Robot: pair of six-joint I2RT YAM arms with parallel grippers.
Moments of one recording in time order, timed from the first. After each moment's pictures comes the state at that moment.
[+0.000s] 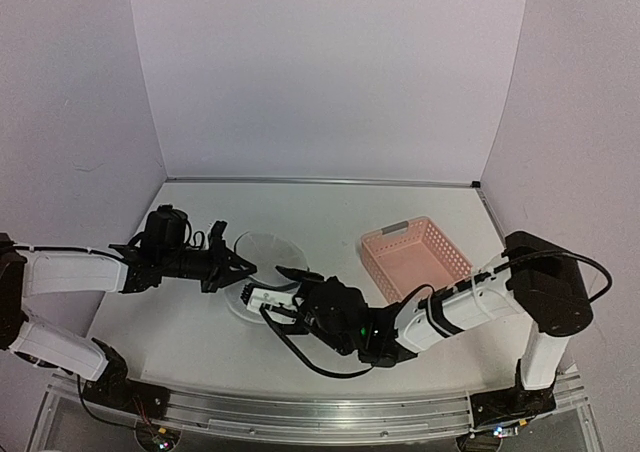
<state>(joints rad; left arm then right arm) -0.56 1.27 0.57 0.19 0.65 -1.05 1.33 1.91 0.97 0.71 0.52 -0.69</state>
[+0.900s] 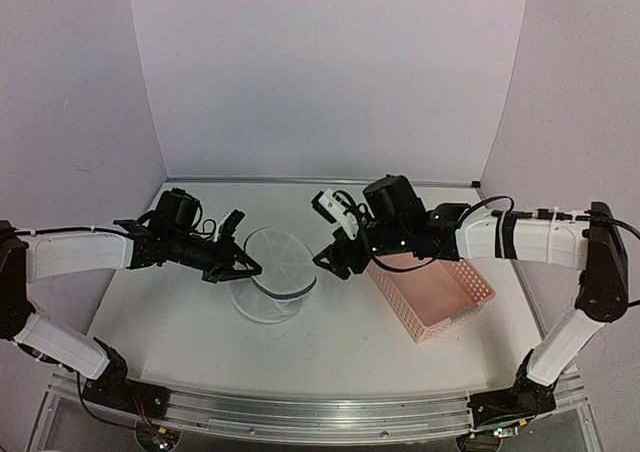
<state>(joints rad) -0.56 1.35 0.76 -0.09 0.77 -0.68 0.93 1.63 1.13 -0.13 -0.08 -0.15</state>
